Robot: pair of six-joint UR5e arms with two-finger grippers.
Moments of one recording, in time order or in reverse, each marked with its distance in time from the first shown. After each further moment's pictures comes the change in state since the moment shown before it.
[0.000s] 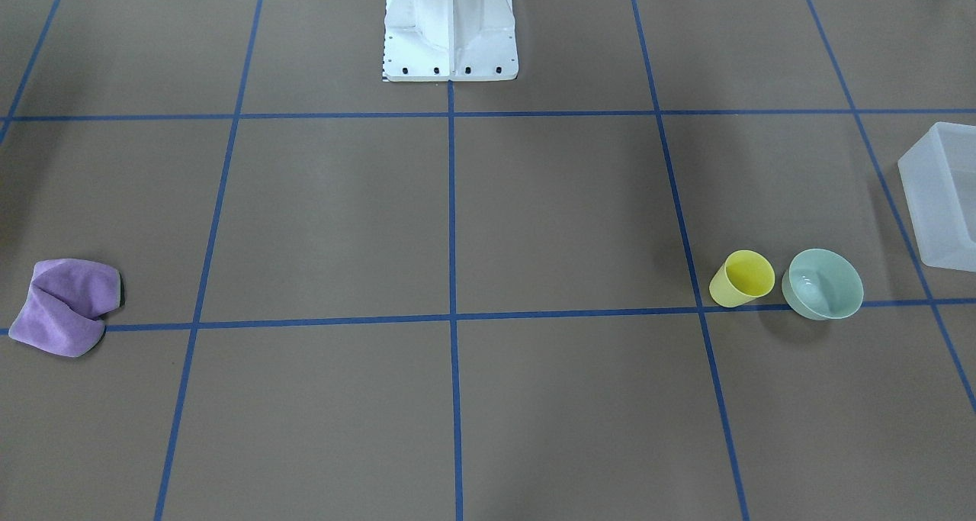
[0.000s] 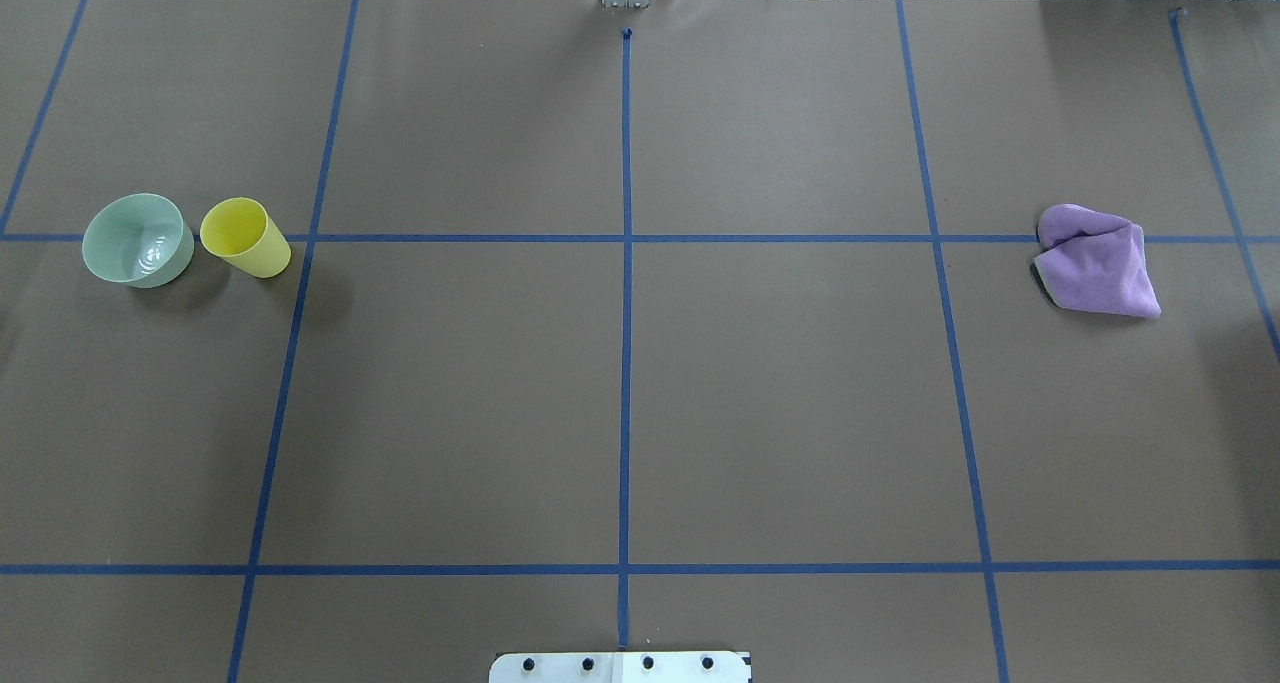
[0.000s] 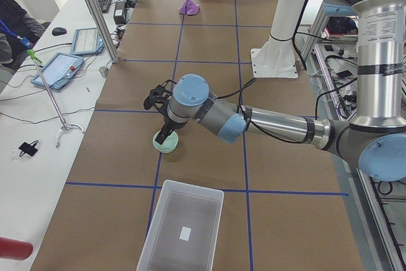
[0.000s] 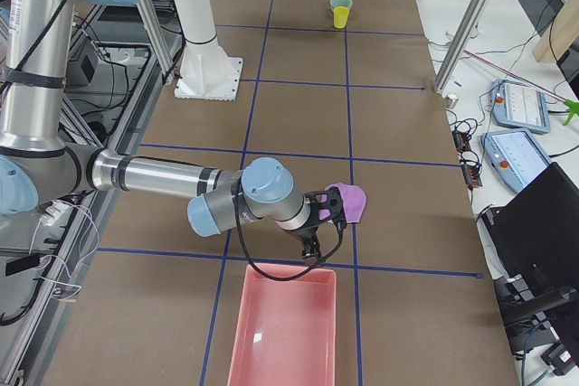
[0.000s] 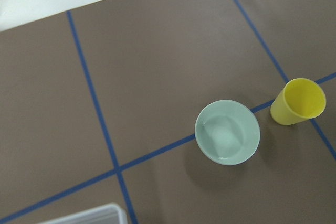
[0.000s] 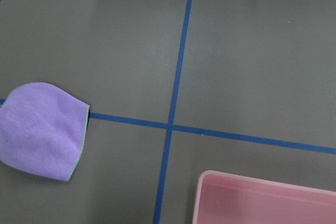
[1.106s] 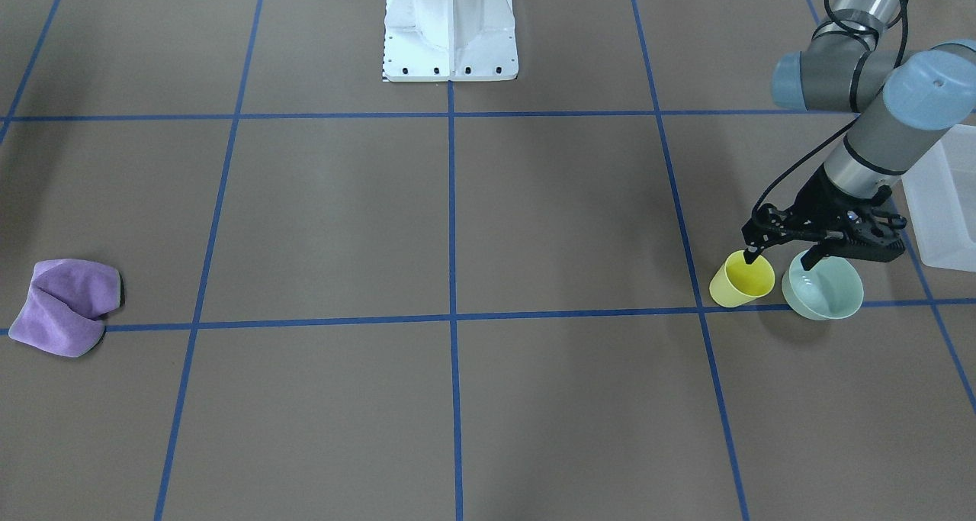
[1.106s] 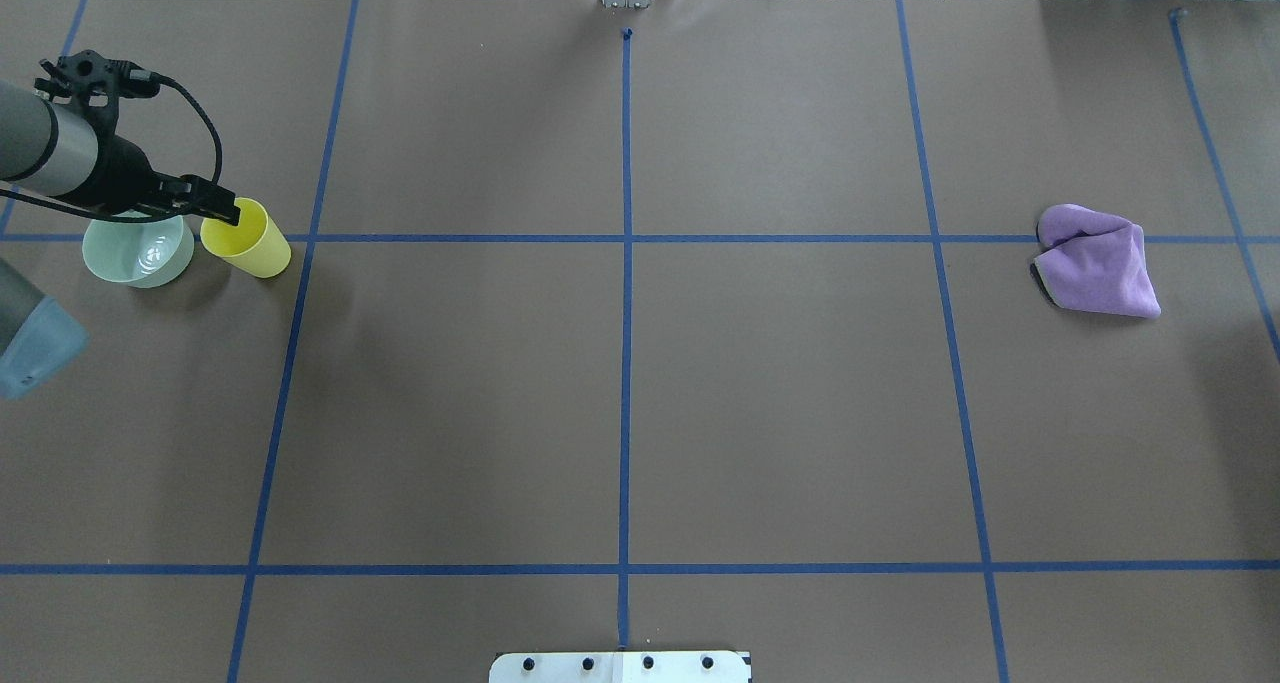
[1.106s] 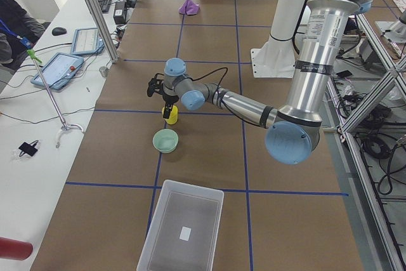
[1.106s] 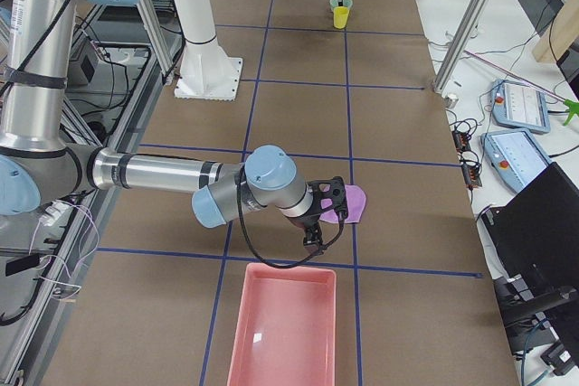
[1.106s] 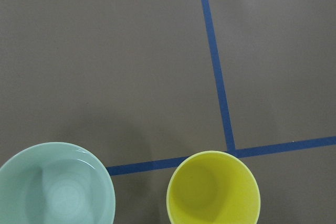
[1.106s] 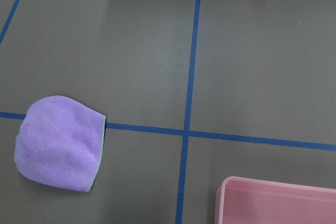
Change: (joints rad) left arm 0.511 -0.260 0.206 -0.074 0.385 -0.721; right arm -0.024 -0.002 0.018 0.003 0.003 0.063
